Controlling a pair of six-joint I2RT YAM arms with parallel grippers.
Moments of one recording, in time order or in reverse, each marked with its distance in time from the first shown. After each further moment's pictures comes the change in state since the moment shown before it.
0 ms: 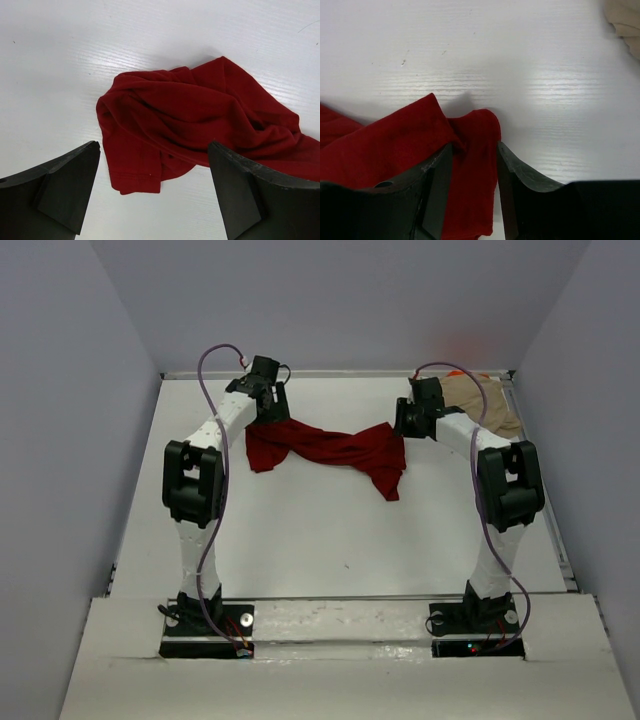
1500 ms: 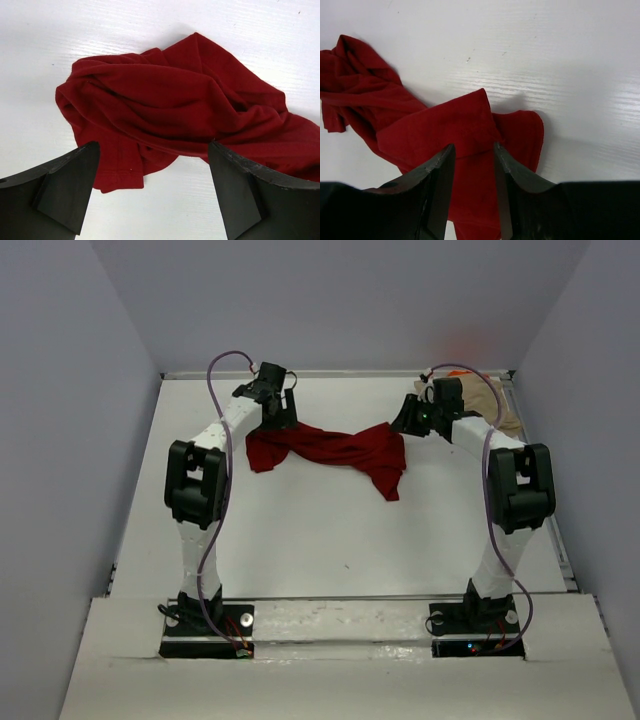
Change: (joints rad) left arm -0.031 -0.006 -0.063 0.050 0.065 0.007; right arm -0.102 -0.037 -0.082 0.143 -0.438 0.087
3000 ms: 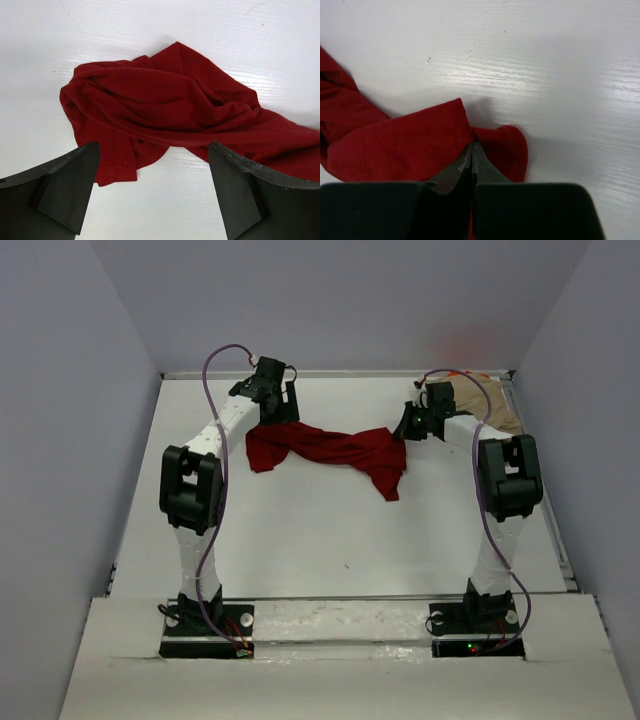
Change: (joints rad) left arm -0.012 -0.061 0.000 0.007 0.011 0.002; right arm 0.006 0.129 0.072 -0.029 0.053 -0.039
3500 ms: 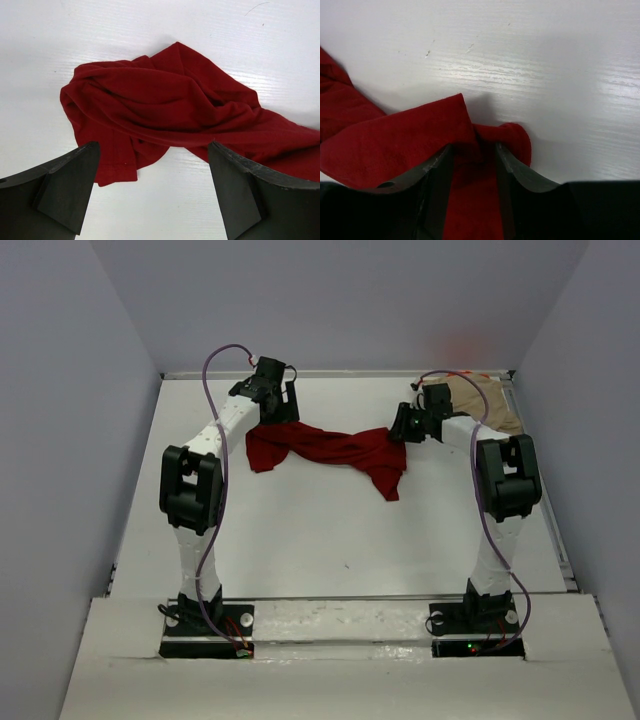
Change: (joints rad) left arm 0.000 0.000 0.000 0.000 0.000 0.000; right arm 0.017 0.000 -0.007 -0.002 0.016 -0.018
